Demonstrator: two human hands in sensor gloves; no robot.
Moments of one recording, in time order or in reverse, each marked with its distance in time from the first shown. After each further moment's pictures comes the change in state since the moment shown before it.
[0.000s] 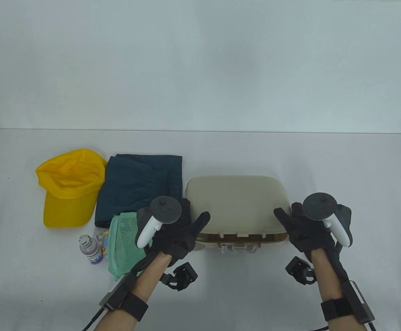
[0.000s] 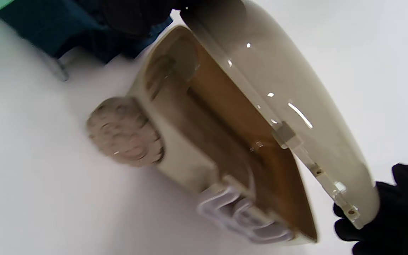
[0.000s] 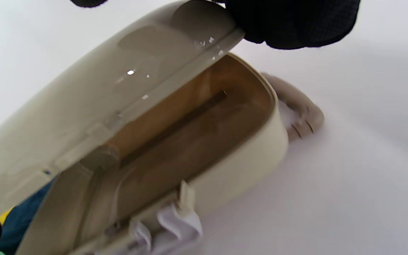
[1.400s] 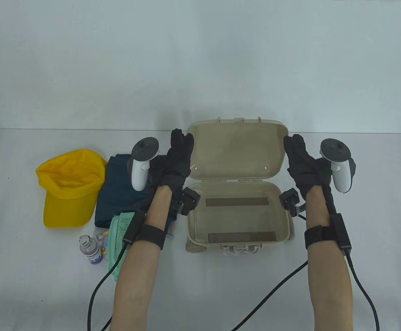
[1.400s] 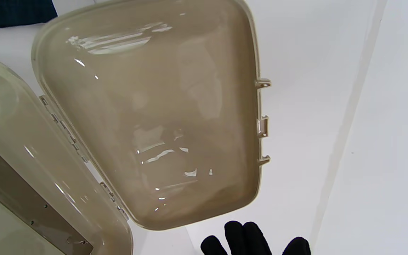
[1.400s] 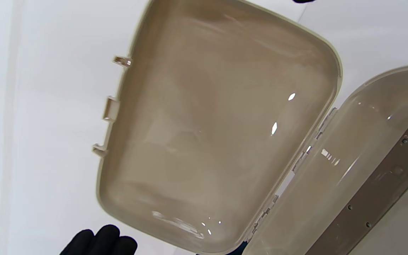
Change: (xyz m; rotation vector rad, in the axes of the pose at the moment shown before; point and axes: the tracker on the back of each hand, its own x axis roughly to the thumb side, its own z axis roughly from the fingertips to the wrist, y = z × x) left_hand 0.035 0.096 -0.087 0.090 -0.260 0.481; right_hand 0.037 -0.066 -0.097 0.003 -0.169 -0.560
